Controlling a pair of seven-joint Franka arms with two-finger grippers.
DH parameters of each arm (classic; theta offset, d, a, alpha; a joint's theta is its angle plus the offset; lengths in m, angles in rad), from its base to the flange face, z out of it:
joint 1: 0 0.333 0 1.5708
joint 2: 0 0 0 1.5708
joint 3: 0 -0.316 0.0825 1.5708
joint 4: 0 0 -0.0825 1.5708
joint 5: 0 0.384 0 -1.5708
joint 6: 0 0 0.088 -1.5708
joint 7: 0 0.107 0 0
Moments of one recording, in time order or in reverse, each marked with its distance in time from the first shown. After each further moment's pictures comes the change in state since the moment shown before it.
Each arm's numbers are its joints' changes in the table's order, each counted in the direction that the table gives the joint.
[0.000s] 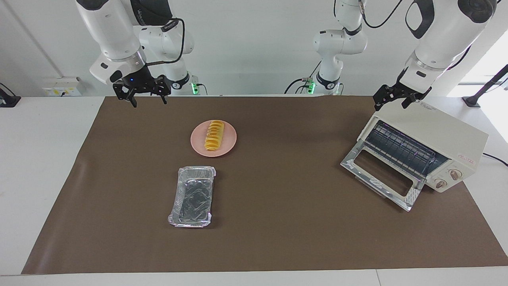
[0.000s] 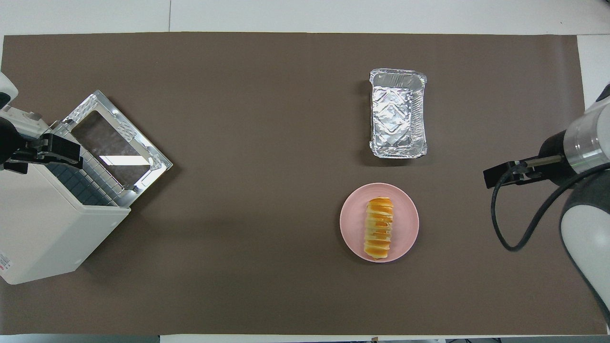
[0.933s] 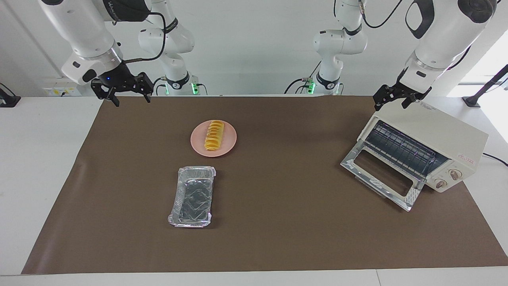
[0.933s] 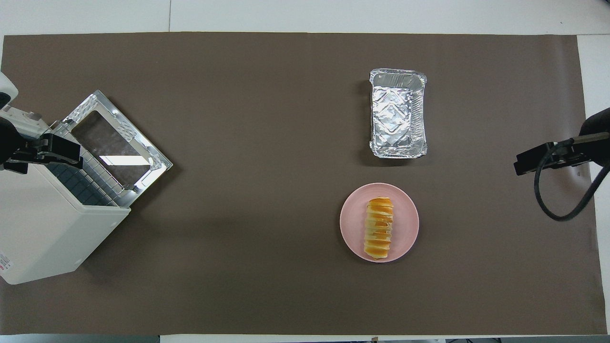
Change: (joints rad) left arm 0.000 0.000 0.000 0.000 0.000 0.000 0.000; right arm 0.143 -0.081 0.203 -0.101 -0.011 0.055 -0.061
